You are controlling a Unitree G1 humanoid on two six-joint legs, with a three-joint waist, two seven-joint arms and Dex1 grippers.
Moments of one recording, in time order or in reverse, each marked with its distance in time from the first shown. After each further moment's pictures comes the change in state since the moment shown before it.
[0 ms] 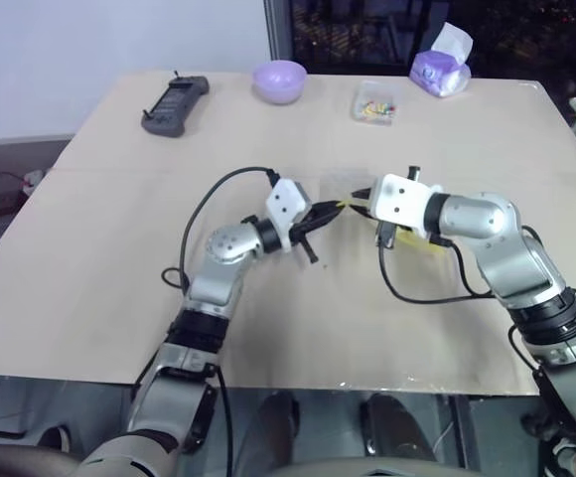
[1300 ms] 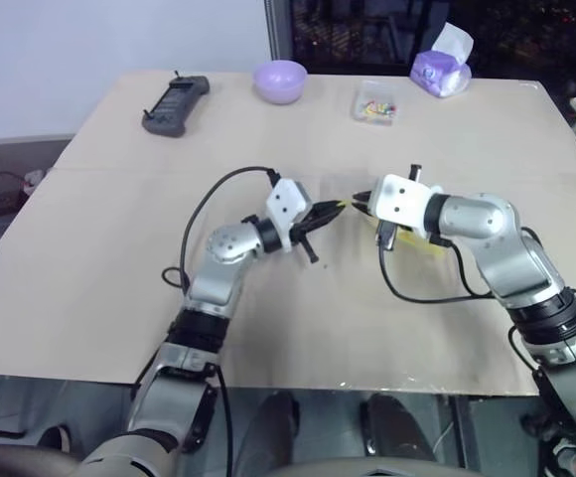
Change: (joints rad) left arm -0.017 0.001 -0.005 0.023 0.012 -0.024 0.014; right arm 0.005 -0.005 0.000 0.002 0.000 -0.002 -0.002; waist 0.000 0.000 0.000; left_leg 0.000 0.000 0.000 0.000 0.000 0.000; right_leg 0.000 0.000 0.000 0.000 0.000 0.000
